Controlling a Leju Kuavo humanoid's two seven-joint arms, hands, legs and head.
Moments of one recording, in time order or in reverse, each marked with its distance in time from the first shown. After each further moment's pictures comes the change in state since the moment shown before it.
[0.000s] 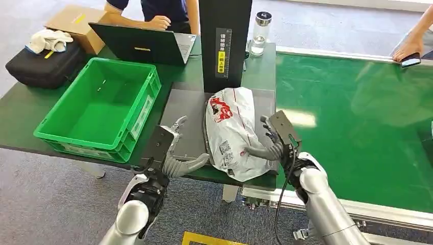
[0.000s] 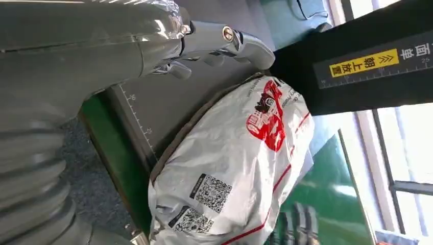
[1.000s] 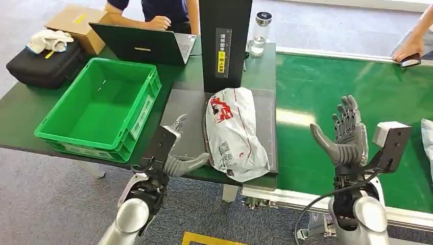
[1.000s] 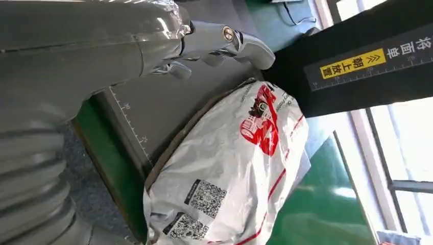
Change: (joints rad) left arm -0.014 0.000 0.013 0.011 -0.044 -0.037 -0.022; right arm 0.287 0.004 -0.338 -0.525 -0.107 -0.205 -0.155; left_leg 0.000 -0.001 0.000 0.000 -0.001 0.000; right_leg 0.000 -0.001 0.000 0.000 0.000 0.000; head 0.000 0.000
